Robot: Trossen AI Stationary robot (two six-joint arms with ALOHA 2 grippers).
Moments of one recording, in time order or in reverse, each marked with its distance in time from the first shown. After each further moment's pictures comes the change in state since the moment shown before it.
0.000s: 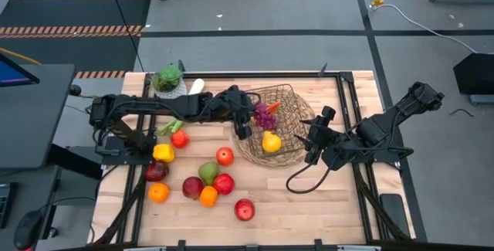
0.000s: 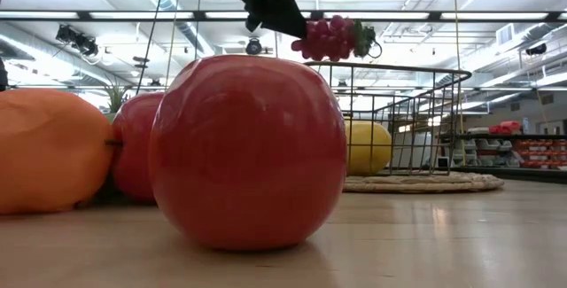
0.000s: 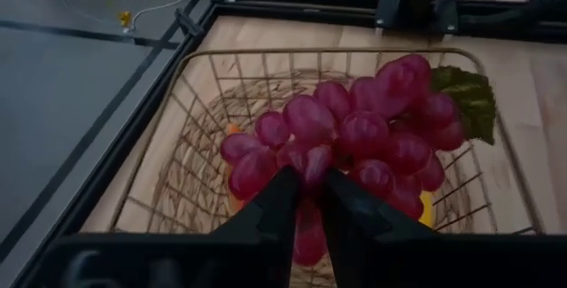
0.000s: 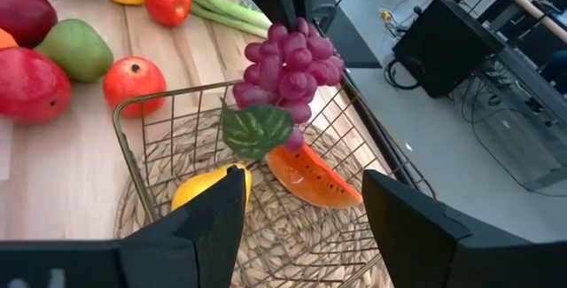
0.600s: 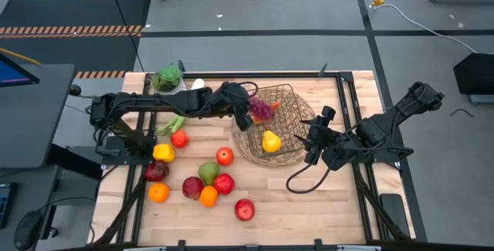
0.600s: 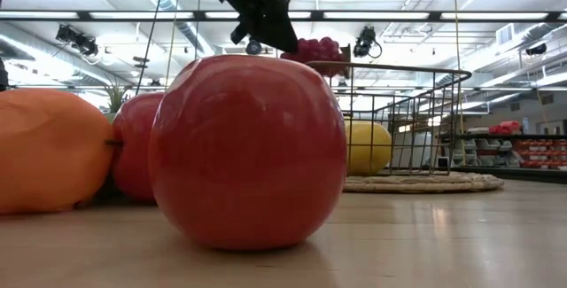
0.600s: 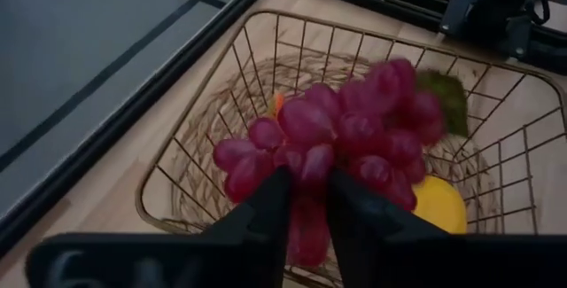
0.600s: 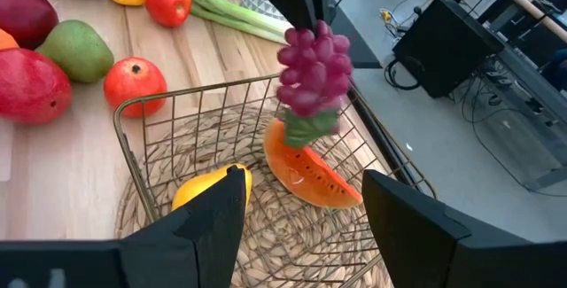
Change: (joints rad) left arm 0.054 0.000 0.000 -0.070 -0.052 -0.220; right arm 0.000 0.000 0.000 0.002 0.000 0.000
